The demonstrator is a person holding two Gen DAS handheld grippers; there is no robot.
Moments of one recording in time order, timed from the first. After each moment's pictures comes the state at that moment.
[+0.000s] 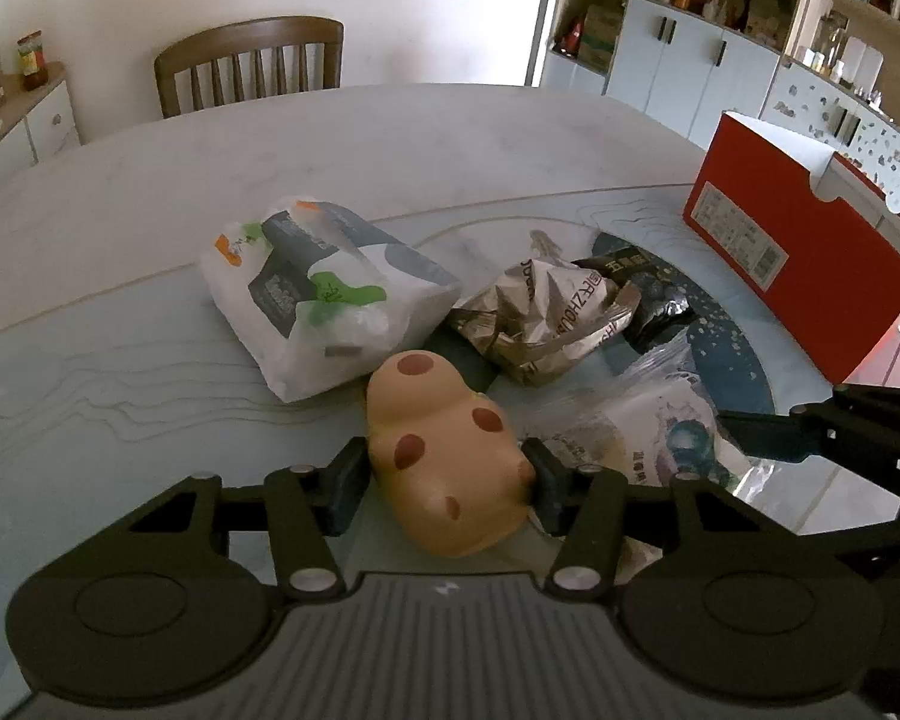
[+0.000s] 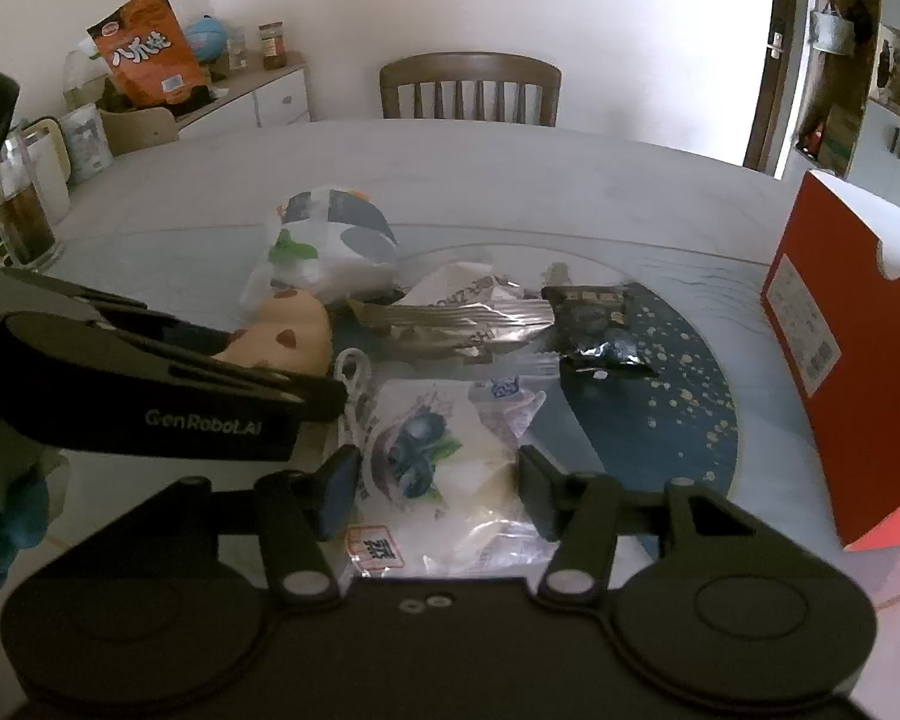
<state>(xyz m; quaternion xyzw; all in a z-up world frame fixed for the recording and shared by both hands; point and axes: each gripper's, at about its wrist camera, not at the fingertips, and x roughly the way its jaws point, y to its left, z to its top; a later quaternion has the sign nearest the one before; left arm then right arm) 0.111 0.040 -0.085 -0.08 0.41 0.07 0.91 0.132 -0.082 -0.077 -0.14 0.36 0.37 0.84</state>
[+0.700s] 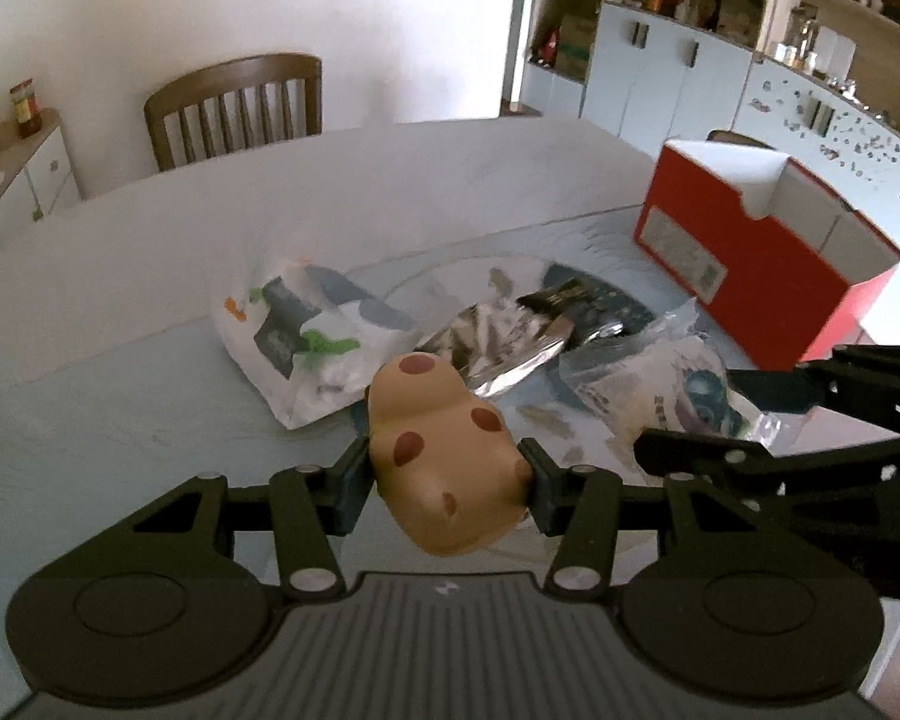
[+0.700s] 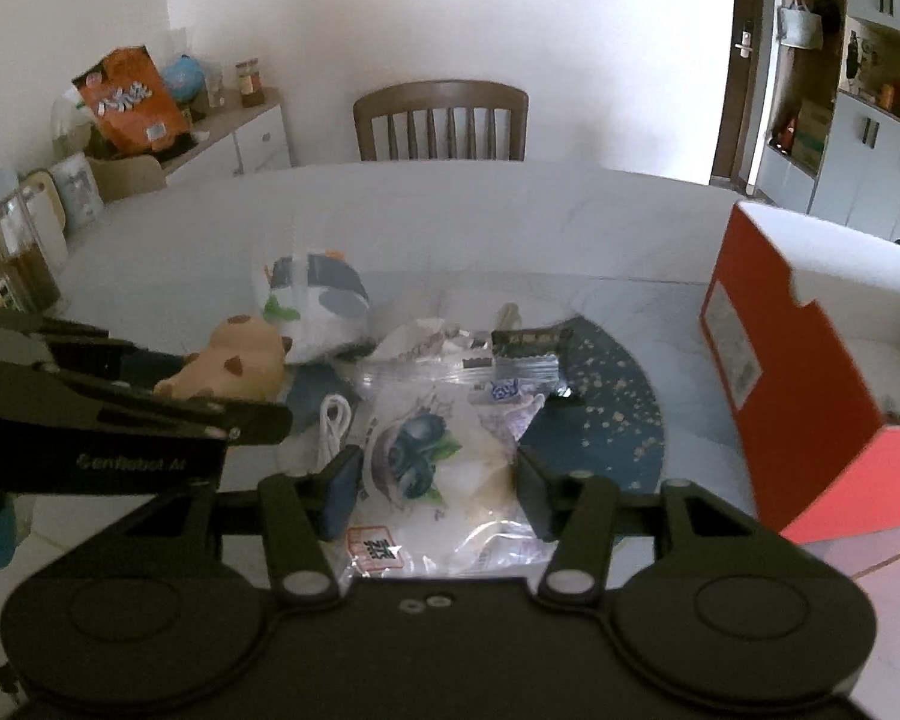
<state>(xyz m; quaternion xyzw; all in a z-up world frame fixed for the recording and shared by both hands) 0.083 0.020 -0.031 -0.05 0.40 0.05 0.92 0.130 -0.113 -0.030 -0.11 0.36 0.36 0.86</state>
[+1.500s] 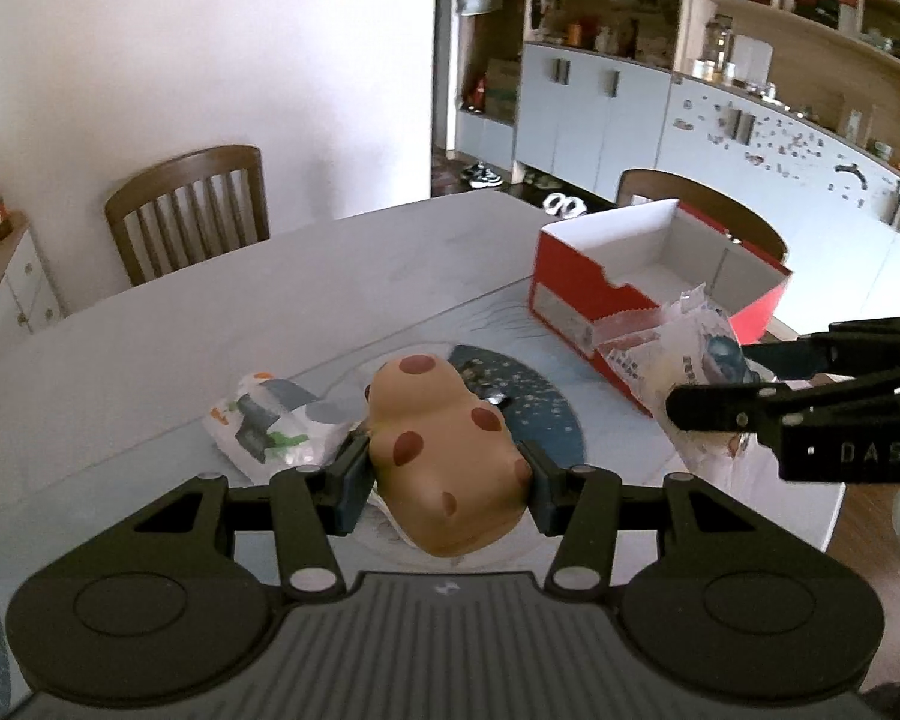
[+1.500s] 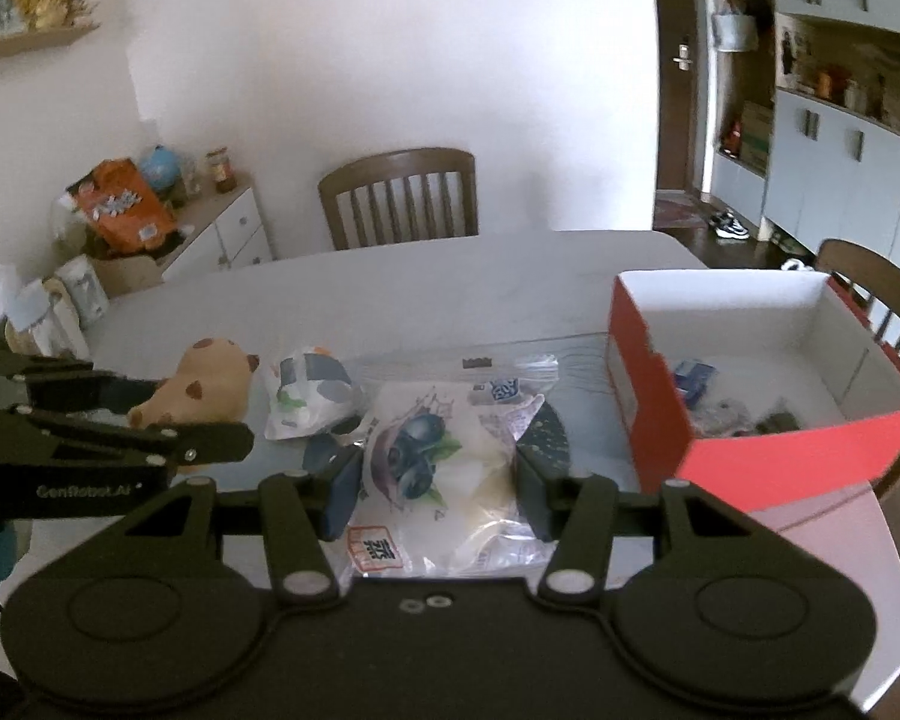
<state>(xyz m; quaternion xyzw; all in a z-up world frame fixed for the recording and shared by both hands) 0.042 -0.027 0.067 -0.01 0.35 0.00 0.94 0.104 -0.186 0.059 -0.05 0.34 0.33 0.88</state>
